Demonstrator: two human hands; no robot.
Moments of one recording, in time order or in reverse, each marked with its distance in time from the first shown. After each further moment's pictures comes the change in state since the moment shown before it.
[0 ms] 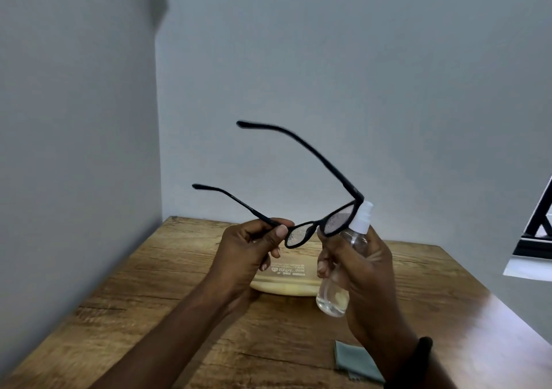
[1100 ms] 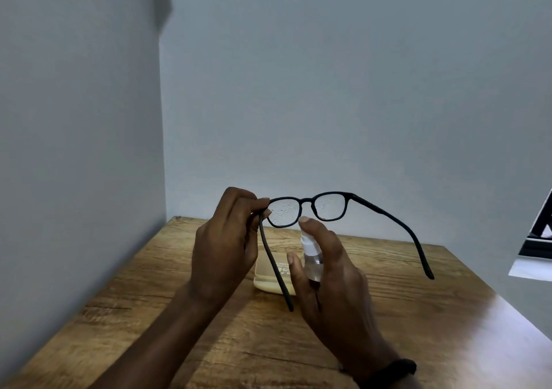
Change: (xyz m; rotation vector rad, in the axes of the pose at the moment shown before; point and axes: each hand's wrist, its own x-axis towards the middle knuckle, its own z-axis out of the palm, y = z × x) left_hand 0.006 0.014 -0.029 1.010 0.256 1.004; right_hand -0.019 0.017 0.017 -1.007 -0.144 -0.656
